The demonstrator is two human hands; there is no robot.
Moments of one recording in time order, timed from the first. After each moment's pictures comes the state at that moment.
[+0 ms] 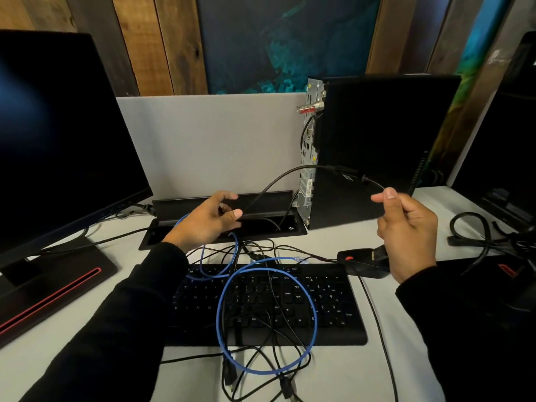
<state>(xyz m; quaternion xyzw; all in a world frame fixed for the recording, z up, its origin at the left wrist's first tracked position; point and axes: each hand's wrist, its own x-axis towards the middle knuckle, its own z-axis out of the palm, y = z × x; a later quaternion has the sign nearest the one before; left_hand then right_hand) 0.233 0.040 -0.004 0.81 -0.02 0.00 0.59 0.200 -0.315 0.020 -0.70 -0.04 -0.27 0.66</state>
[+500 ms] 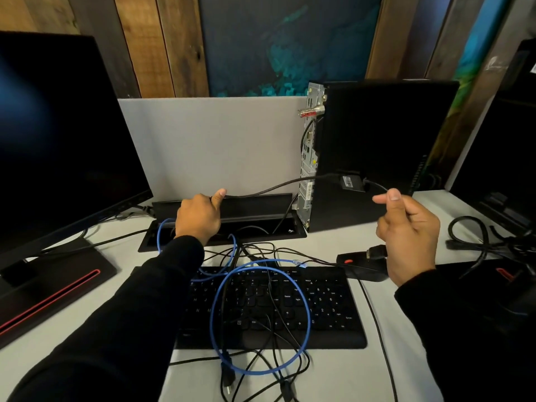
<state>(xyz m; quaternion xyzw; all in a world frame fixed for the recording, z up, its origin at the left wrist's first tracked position) 0.251 0.037 -0.001 0.94 0.18 0.20 0.21 0.192 -0.309 0.028 -0.67 -0.06 -0.28 0.69</state>
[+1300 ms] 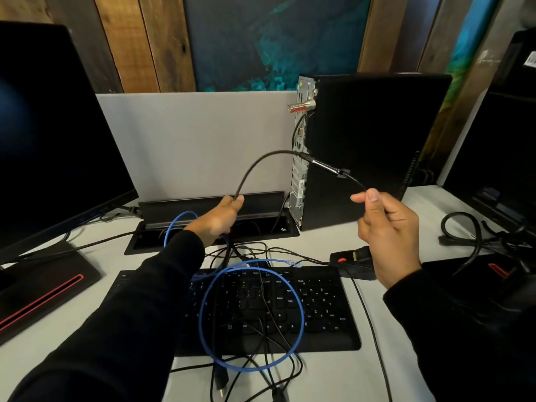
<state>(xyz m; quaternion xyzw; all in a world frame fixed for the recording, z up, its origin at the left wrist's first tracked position) 0.267 -0.003 0.000 0.85 0.11 -0.08 0.50 0.190 -0.302 0.027 -0.69 -0.10 -0.23 0.68</state>
